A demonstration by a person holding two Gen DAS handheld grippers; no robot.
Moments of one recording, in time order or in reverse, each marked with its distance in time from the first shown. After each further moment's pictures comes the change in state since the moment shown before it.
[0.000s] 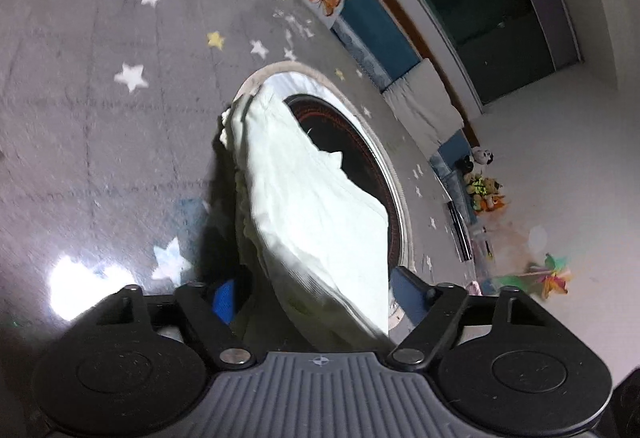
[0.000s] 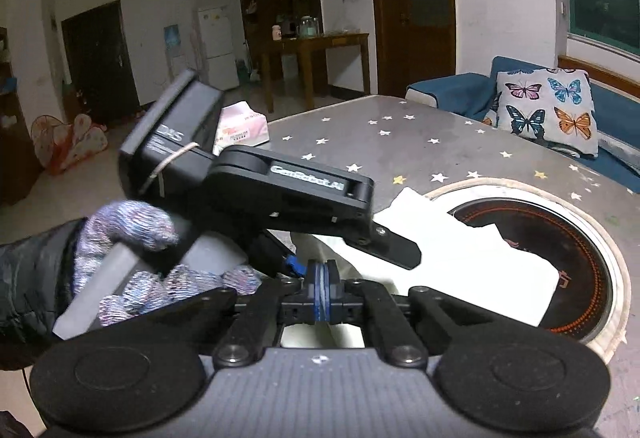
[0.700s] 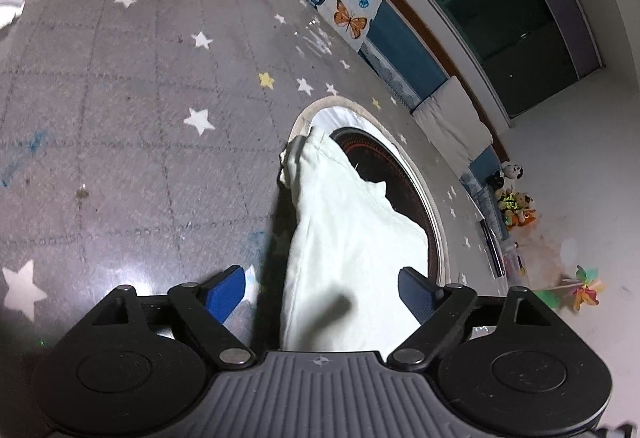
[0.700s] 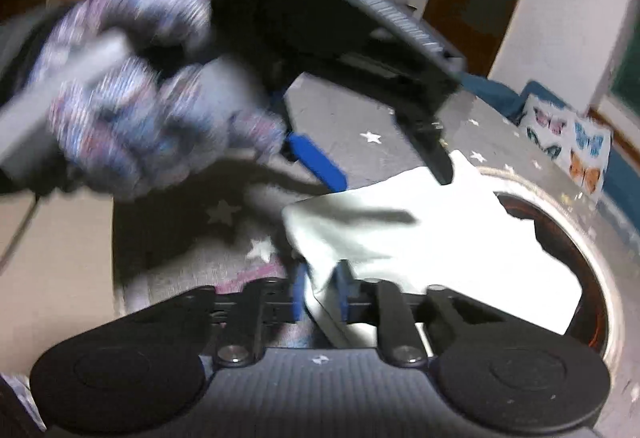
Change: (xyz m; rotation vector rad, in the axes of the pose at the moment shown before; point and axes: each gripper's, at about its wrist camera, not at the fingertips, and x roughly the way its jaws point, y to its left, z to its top) left arm -0.029 0.012 0.007 0.025 -0.063 0.085; right arm 0.060 0.044 -0.035 -0.282 0.149 -0.071
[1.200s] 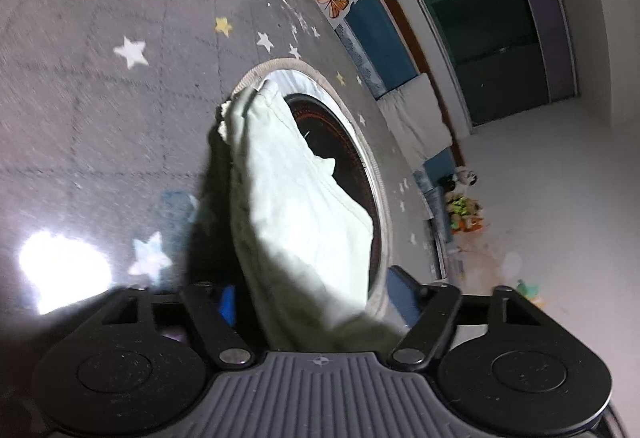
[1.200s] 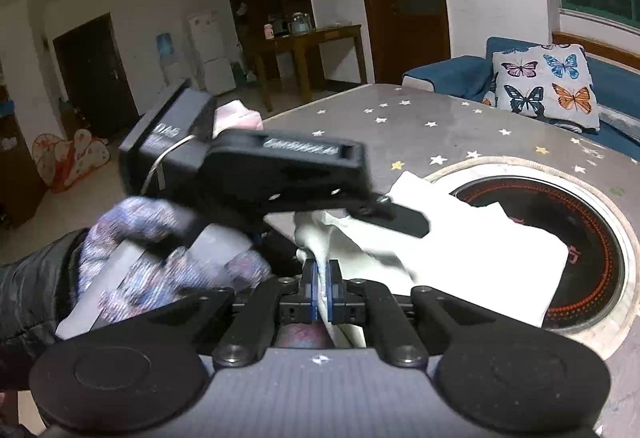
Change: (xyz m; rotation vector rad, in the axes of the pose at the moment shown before) left arm 0.039 -0.005 -0.002 -0.141 0.061 -0.186; right arm -0.051 -0.060 0.005 0.354 -0.132 0.104
